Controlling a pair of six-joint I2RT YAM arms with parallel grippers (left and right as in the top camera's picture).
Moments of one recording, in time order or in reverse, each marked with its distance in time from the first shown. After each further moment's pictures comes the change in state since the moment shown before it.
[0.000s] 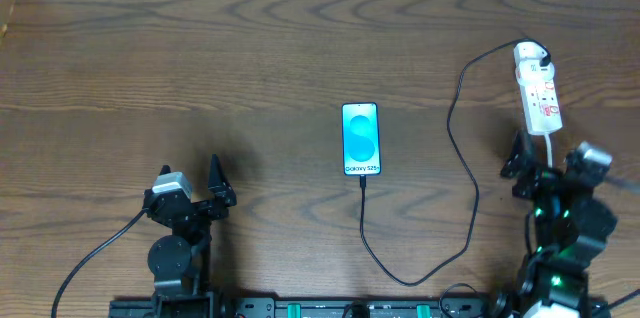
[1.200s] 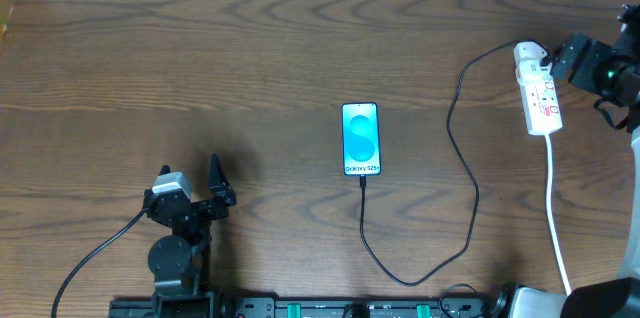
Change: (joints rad) left arm 0.000 0.000 -0.003 0.005 -0.003 -0.001; right arm -0.019 0.933 1.295 -0.986 -0.008 -0.086
